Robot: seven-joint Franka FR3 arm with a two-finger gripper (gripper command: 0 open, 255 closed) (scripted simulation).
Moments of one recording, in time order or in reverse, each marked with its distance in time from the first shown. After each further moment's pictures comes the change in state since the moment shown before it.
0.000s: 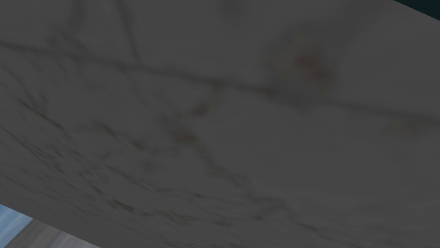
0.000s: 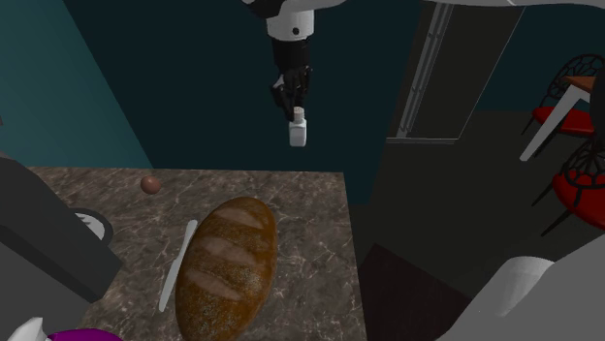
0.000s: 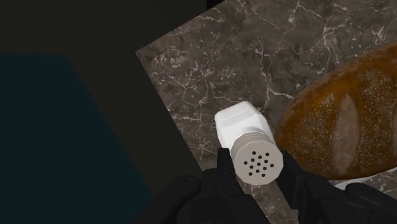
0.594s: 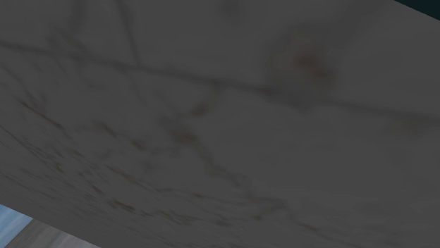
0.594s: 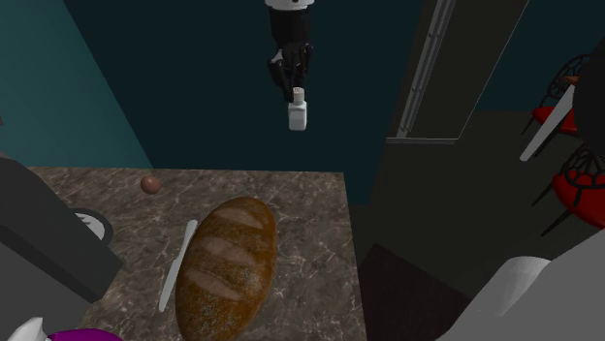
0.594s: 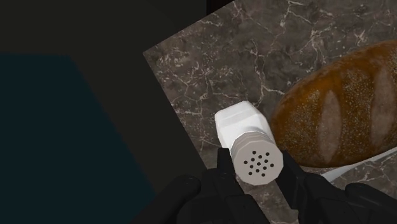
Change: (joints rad) arm 0.000 0.020 0.000 0.145 0.004 -0.126 -0.005
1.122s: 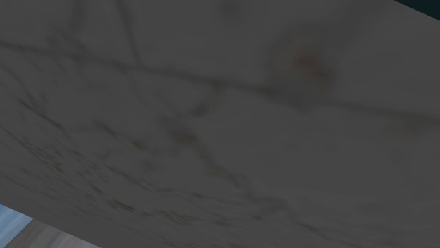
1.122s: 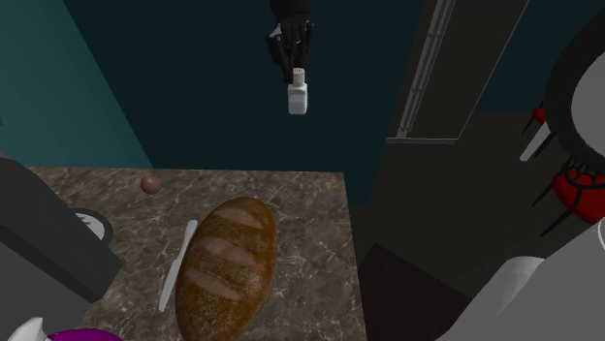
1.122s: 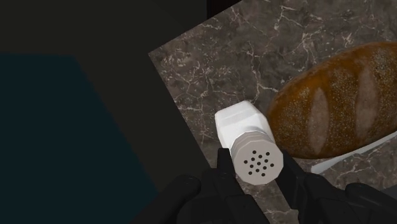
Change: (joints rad) arm -0.002 0.035 -0.003 0.152 0.007 -0.118 -0.008
